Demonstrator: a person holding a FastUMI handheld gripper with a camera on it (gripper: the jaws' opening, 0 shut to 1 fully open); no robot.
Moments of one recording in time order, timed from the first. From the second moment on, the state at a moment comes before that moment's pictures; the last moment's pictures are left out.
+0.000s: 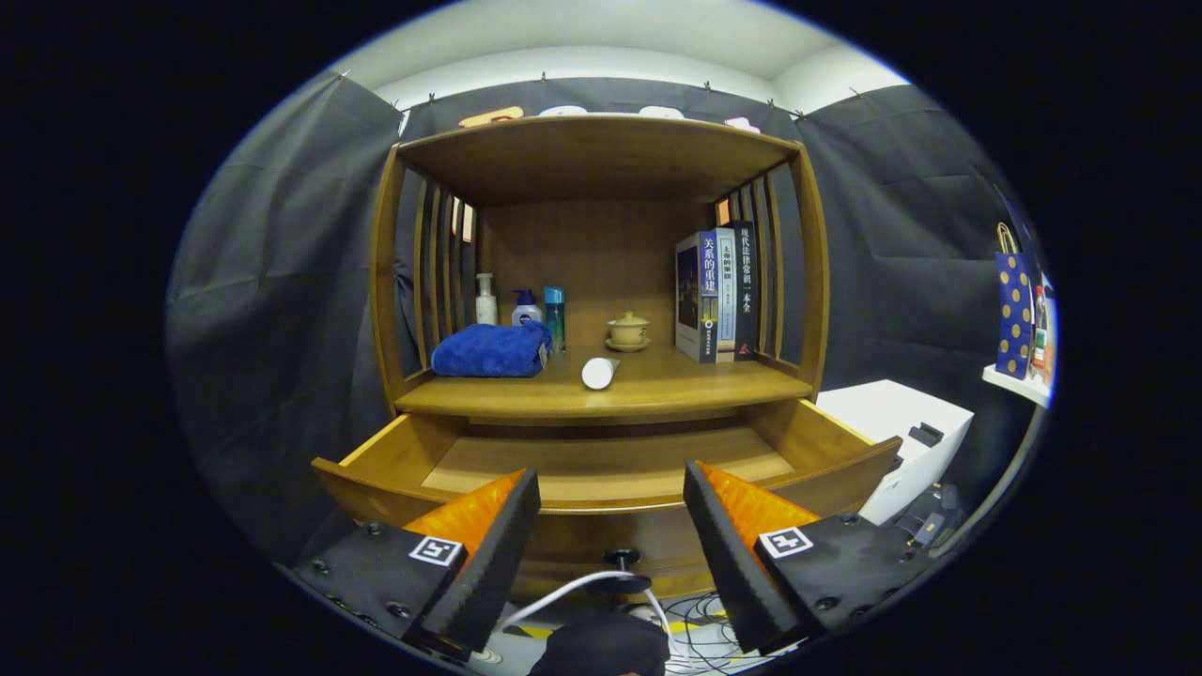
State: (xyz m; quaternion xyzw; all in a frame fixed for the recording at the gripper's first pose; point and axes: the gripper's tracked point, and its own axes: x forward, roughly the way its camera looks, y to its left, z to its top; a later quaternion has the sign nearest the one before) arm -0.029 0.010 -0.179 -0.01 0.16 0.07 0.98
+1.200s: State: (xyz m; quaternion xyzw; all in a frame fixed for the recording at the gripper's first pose) arm 0.017 0.023 -0.221 -0.02 0.19 0.08 0.98
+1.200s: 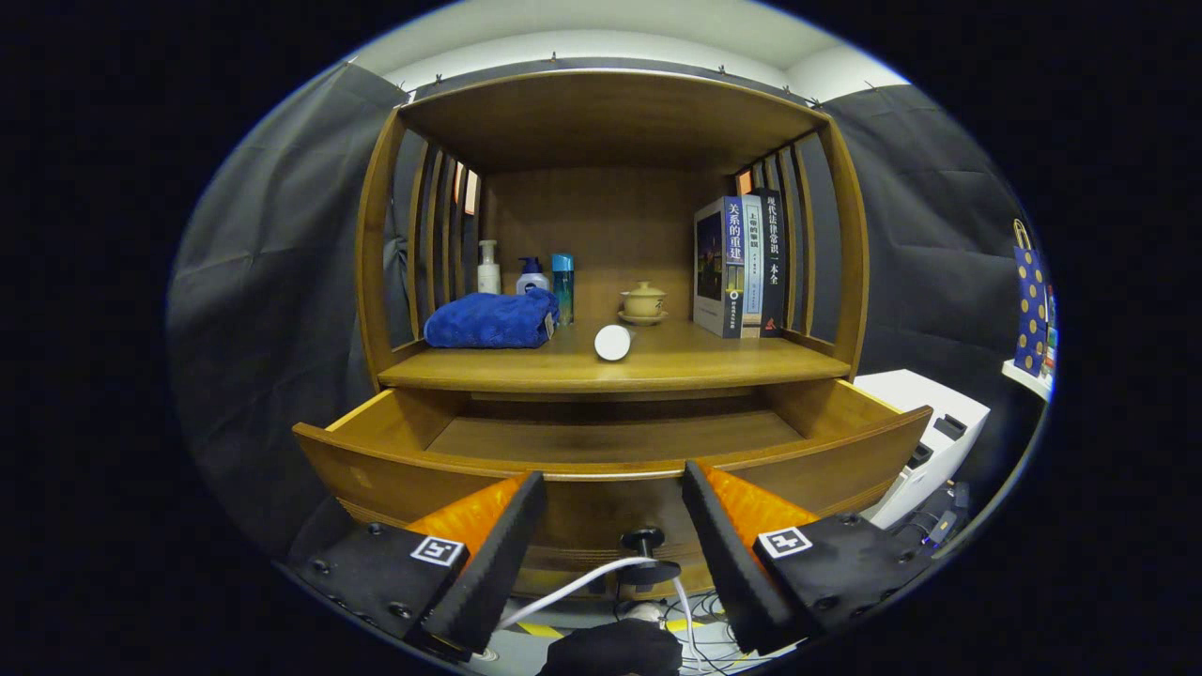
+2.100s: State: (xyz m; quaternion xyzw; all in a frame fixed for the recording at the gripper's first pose) arm 0.099 0.037 -0.231 -0.04 0.20 0.07 0.98
